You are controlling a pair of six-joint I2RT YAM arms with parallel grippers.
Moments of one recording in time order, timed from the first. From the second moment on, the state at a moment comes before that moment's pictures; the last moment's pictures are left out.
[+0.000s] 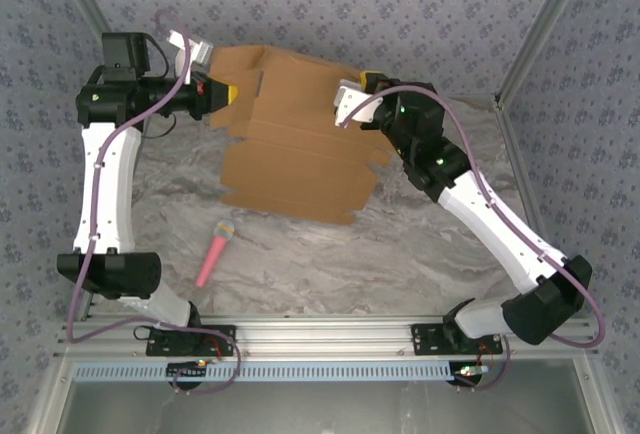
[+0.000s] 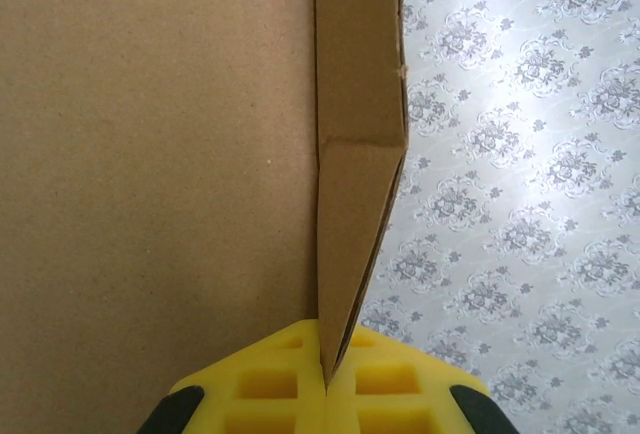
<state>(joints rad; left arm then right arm) -0.03 1.60 2.04 -1.08 0.90 0.18 0.58 1.36 1.39 -0.05 0.22 -1.20</state>
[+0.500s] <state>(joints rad) 0.00 1.64 2.08 -1.04 0.92 0.19 0.52 1.30 1.53 -0.47 0.11 -0.97</state>
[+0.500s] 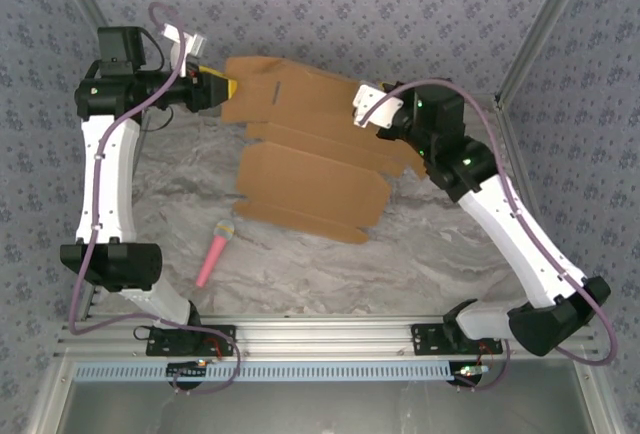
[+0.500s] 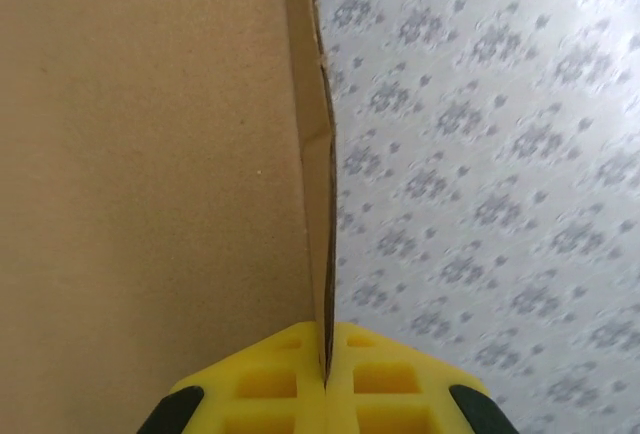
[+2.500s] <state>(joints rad) -0.67 2.03 1.31 0.05 0.43 -0.07 0.17 1.73 1.72 -1.07 -0.19 -0.42</state>
